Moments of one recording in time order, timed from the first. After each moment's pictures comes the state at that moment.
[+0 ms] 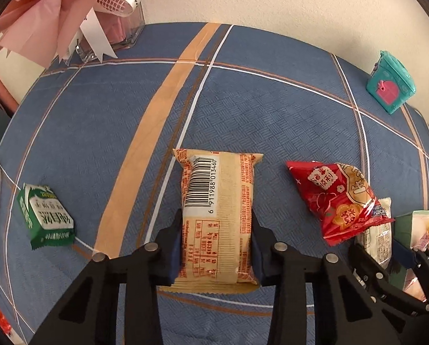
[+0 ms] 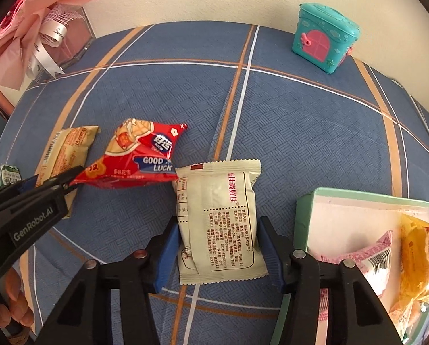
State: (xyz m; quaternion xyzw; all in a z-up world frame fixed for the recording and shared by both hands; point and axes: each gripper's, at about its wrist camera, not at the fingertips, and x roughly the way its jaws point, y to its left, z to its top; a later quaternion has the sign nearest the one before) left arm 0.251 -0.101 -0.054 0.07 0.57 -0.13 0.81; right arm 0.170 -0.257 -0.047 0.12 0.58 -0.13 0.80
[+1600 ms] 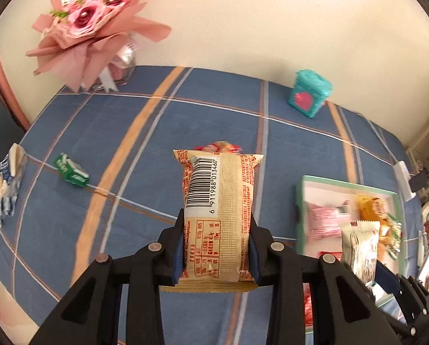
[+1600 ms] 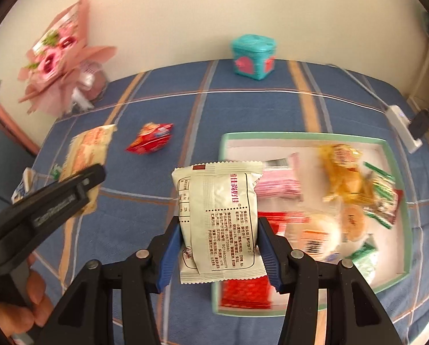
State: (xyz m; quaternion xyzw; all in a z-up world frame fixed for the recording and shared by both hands) left arm 0.113 -0.147 0.051 0.05 0.50 -0.16 0.85; right arm 0.016 -0.281 0.054 0.19 0.51 -0.16 0.83
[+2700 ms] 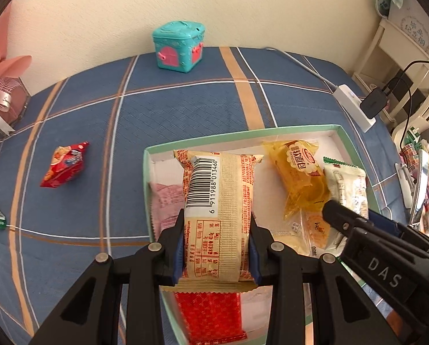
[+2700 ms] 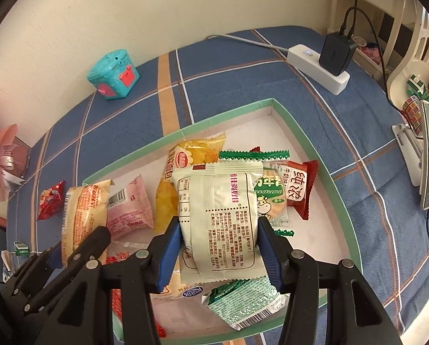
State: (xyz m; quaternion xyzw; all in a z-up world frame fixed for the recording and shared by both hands) left arm 0.066 -0.310 0.010 0.15 0.52 -0.30 0.79; right arm -0.037 -0.430 0.014 0.31 0.50 -0.29 0.76
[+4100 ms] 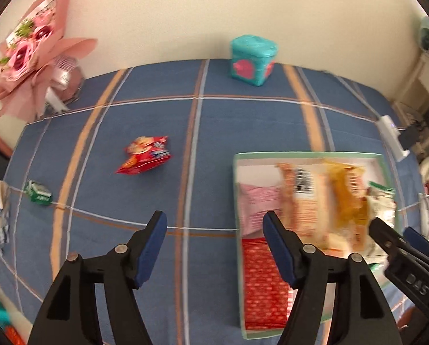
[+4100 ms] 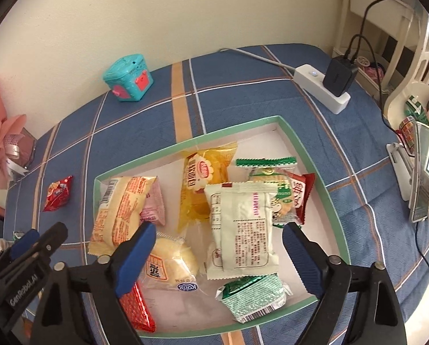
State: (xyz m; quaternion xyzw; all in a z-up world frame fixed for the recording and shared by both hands) left arm 0.094 -0.247 0.043 0.14 0.52 -0.19 0.82; right arm -0.034 -0.410 0.038 0.27 0.49 -0.29 0.78
